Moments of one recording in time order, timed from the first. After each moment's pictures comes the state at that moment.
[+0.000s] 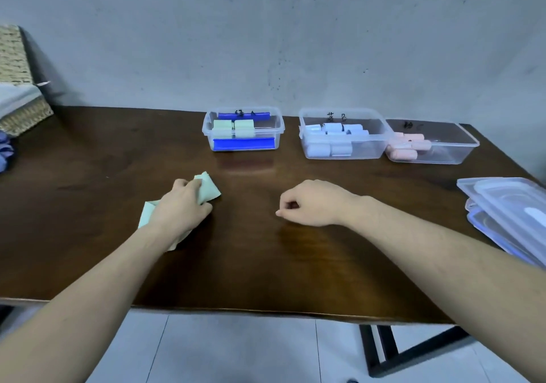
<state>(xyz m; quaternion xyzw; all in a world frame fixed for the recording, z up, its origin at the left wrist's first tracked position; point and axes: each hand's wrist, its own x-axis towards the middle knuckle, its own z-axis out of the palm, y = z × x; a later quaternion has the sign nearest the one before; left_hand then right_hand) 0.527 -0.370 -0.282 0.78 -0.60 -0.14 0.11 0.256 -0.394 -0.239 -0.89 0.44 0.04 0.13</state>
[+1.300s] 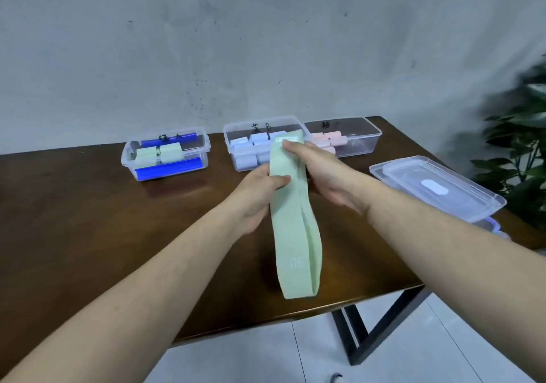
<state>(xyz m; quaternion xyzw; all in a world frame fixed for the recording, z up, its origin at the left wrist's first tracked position) 0.280 -0.376 -0.216 0.43 -0.53 -0.63 0.36 0.135 -0.384 -0.199 -0.49 0.52 -0.46 0.54</state>
